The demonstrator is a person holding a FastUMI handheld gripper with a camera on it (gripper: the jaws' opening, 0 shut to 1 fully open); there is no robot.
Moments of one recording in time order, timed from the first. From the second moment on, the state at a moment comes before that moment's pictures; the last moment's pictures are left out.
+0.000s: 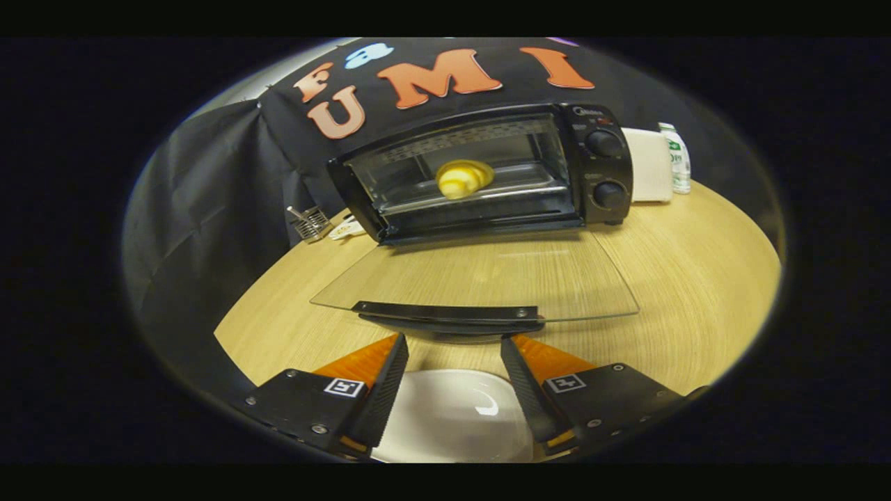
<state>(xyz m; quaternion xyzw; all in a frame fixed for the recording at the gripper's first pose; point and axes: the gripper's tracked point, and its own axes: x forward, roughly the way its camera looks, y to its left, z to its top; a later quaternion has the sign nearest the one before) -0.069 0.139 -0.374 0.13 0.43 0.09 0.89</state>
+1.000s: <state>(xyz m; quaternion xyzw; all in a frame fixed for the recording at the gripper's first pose) 0.073 0.104 -0.315 0.06 0.31 -0.01 0.95</state>
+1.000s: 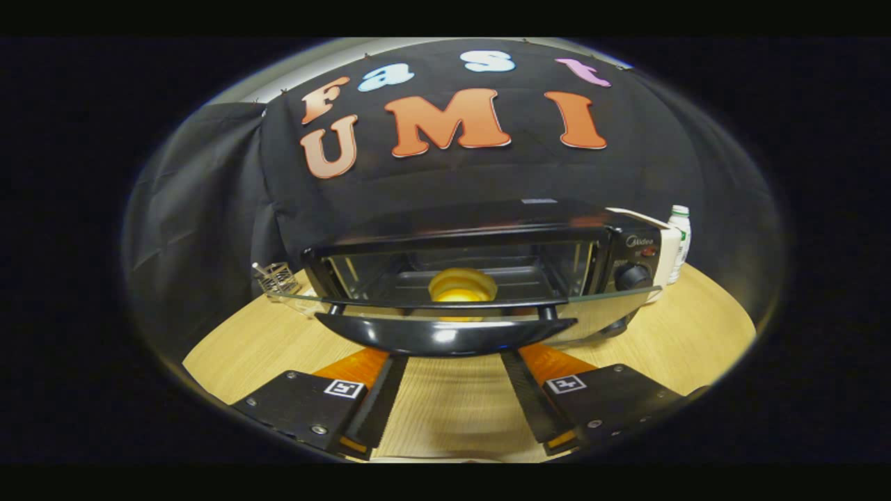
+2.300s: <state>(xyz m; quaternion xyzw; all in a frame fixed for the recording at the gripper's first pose) 0.021 0.069 -0.136 -0.04 0.12 -0.02 0.99</state>
